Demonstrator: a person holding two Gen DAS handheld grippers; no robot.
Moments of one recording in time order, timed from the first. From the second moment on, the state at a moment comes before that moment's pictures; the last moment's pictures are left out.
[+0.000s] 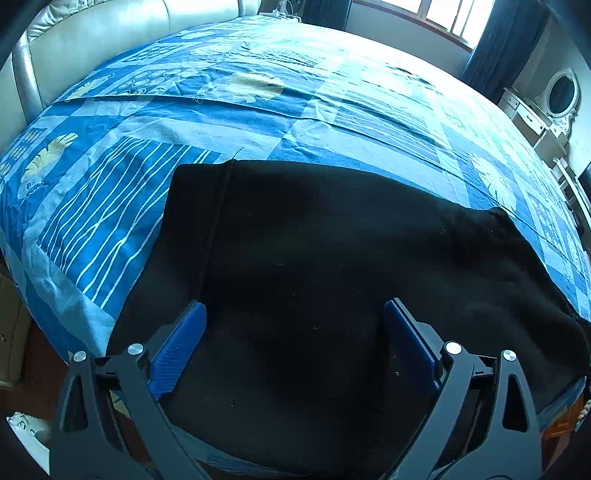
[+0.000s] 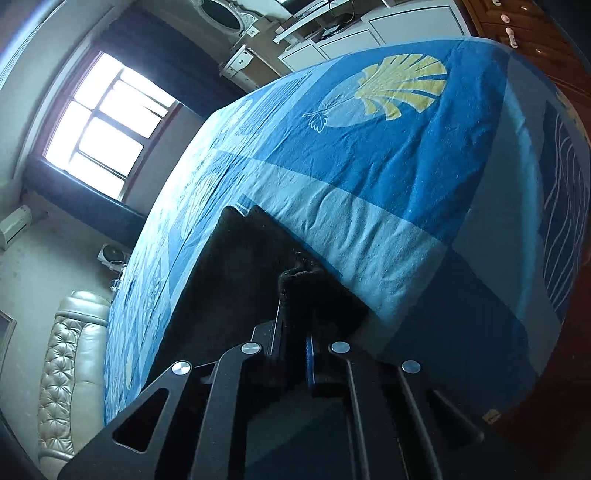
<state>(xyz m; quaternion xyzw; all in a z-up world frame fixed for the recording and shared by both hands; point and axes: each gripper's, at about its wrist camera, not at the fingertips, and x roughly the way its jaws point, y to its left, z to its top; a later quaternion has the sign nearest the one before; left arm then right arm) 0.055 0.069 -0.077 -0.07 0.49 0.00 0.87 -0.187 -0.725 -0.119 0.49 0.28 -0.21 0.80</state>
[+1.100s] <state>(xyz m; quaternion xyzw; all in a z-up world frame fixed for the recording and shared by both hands) 0.058 0.064 -0.082 -0.06 0.48 0.00 0.87 -0.077 -0.768 -0.102 0.35 0.35 -0.24 0.84</state>
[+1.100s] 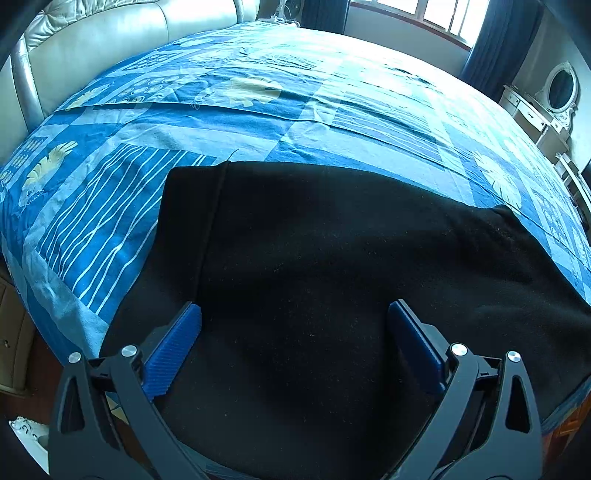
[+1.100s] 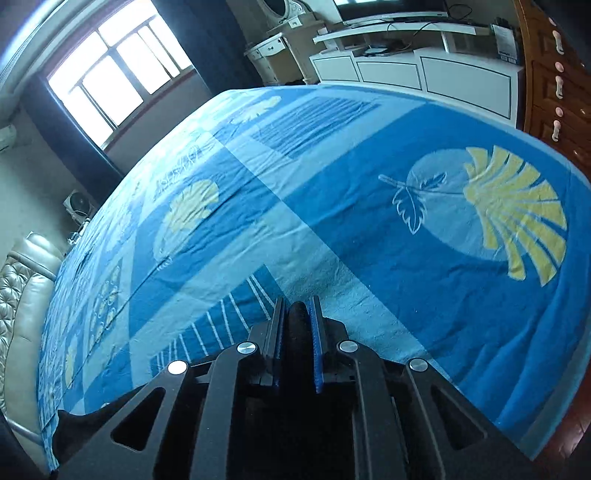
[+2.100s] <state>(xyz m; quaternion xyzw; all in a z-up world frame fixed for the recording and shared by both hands) 0.024 0.068 -0.067 -0.06 0.47 -0.02 0.88 -0.122 -0.539 -0.140 0.62 0.35 0.04 0.71</state>
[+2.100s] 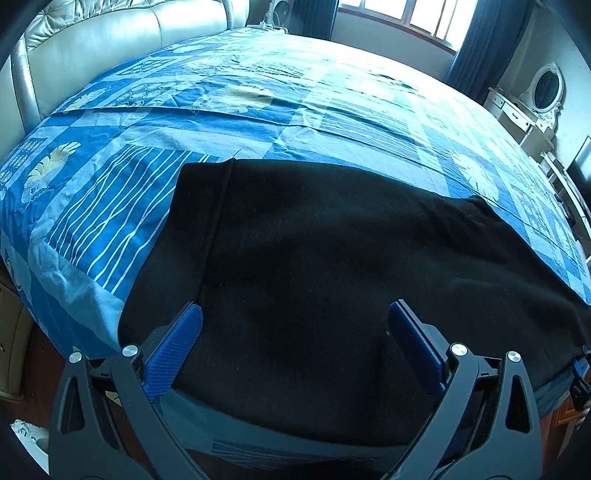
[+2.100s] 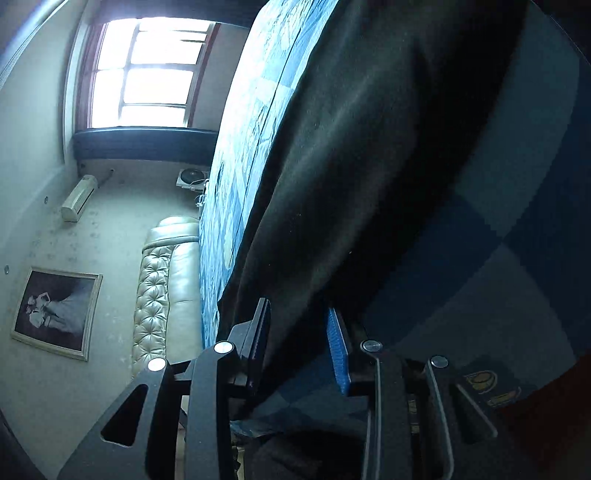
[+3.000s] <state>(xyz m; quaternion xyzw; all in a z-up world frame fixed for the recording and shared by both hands) 0.015 0.061 -0.065 -0.05 0.47 -0.04 0.88 -0.120 -0.506 -0.109 0.51 0.39 0.05 0.76</state>
